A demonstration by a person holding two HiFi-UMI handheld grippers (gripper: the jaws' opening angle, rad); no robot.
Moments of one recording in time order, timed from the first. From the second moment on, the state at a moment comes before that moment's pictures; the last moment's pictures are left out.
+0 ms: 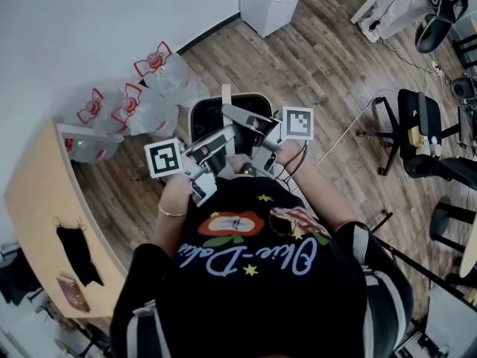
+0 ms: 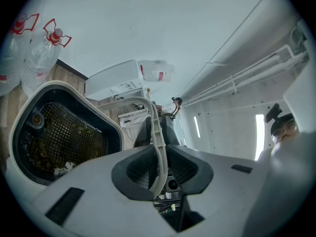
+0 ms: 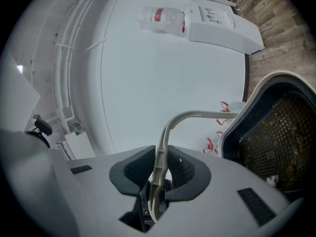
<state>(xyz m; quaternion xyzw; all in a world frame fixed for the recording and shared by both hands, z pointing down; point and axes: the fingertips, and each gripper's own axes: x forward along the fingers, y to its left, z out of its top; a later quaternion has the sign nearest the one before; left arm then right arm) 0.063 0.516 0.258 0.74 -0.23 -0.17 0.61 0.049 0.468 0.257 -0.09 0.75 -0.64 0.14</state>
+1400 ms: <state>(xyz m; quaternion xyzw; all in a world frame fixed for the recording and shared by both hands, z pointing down) 0.066 0.354 0.267 0.74 -0.16 -0.13 0.64 0.059 0.305 0.270 -0.16 0.72 -0.64 0.19</state>
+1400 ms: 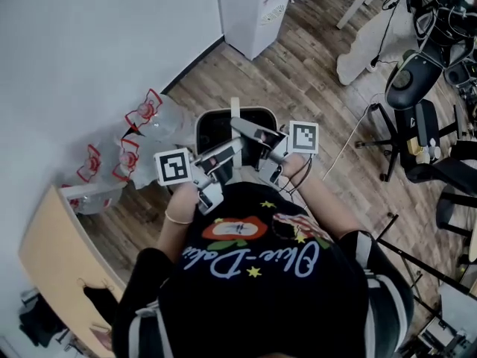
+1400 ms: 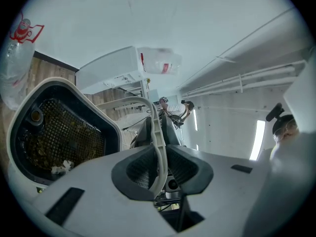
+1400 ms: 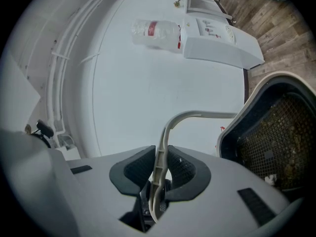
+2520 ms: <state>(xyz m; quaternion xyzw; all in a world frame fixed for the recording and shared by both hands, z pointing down) -0.001 0.230 0.276 0.75 -0.11 -0.10 0.65 0.001 0.180 0.279 -0.22 0.71 -0.64 0.20</state>
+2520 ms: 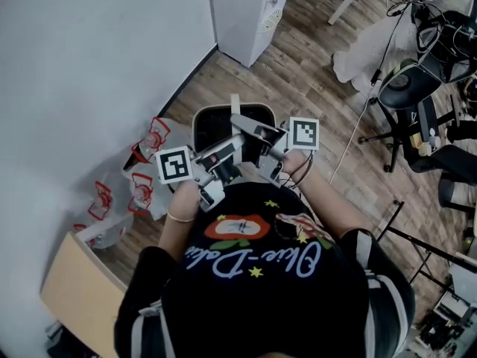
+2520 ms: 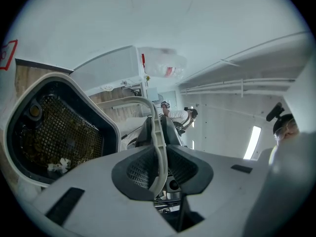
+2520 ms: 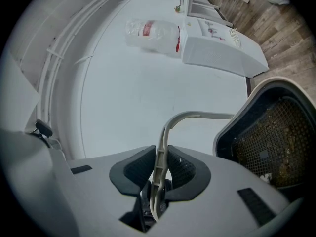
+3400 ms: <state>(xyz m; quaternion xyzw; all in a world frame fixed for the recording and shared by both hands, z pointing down) 0.003 0.189 0.283 0.73 -0.16 -0.14 0.65 -0.001 0.139 0.286 -0.18 0.72 -0.65 0.15</state>
